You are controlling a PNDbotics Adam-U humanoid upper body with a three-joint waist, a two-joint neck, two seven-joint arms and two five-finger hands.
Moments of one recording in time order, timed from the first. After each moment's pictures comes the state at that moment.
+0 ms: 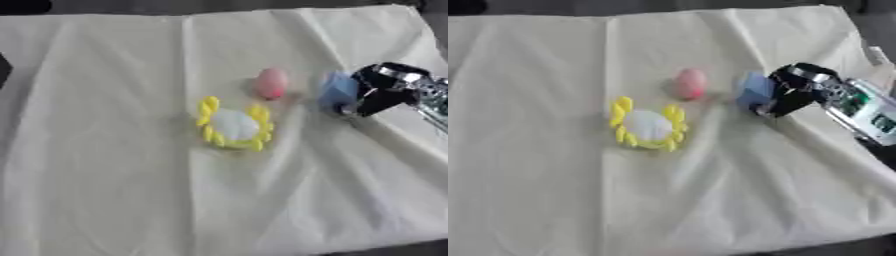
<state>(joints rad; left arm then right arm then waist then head) -0.10 0.55 0.19 -1.62 0.33 -0.08 0.50 -0.09 -1.01 0.06 -1.81 -0.23 0.40 0.06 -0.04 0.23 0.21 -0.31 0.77</state>
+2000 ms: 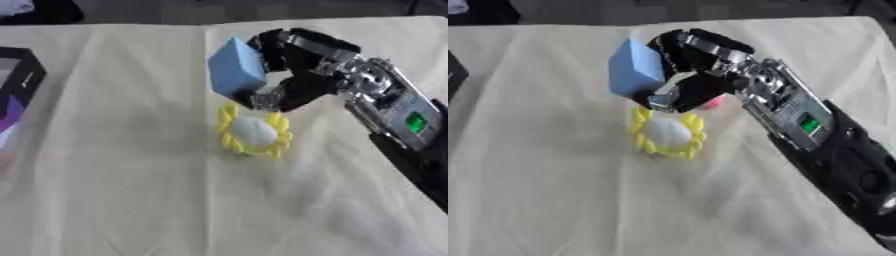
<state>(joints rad) -0.50 0.84 -0.16 -1.92 -0.05 0.35 -0.01 -0.49 -0.61 0.29 -1.98 -0.14 0.36 0.20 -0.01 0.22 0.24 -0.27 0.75</state>
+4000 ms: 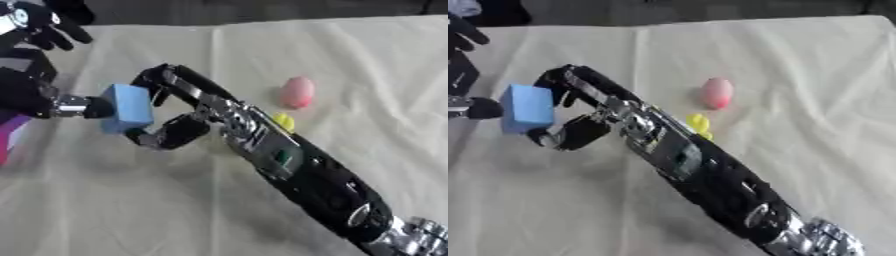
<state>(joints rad) -0.86 0.64 -0.46 -1.85 -0.25 0.52 -0.54 -0.65 -0.20 0.51 -1.67 0.26 0.21 0.09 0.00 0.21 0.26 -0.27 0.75</state>
